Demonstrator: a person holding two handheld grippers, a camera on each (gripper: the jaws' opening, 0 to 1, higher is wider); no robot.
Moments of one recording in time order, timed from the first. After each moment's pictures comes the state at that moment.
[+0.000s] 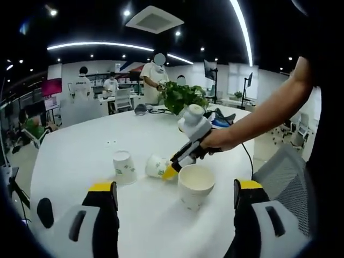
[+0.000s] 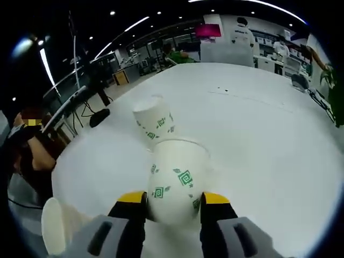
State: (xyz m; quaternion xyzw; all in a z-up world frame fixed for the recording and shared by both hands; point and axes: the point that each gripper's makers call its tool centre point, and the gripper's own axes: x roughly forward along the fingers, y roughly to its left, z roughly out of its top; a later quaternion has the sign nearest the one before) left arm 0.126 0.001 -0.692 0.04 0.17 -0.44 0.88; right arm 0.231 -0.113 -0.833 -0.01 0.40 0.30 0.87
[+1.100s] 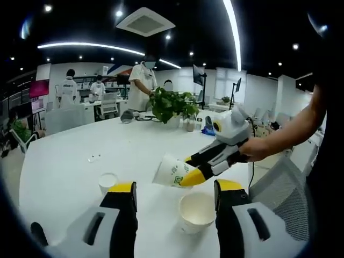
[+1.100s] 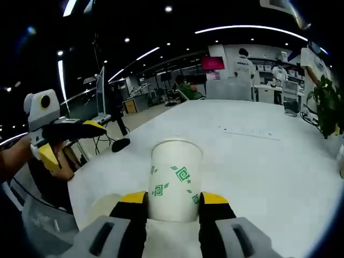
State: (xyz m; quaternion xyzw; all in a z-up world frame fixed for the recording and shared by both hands) left arm 0.160 -0.049 -0.666 0.03 0.15 -0.50 0.85; right arm 0.189 -0.133 -0.747 0.02 0.27 0.32 0.91
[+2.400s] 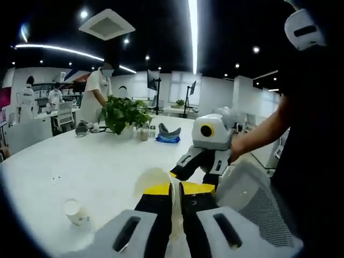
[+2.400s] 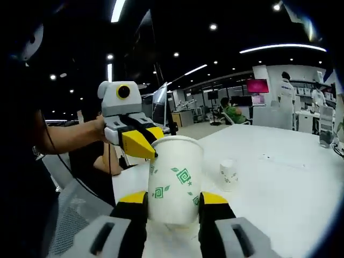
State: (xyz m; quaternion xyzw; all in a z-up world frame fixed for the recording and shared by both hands) left arm 0.100 -0.087 -0.625 0.01 0.12 -0.67 0.73; right arm 0.102 -0.086 -0.692 0.01 0.17 0.50 0.85
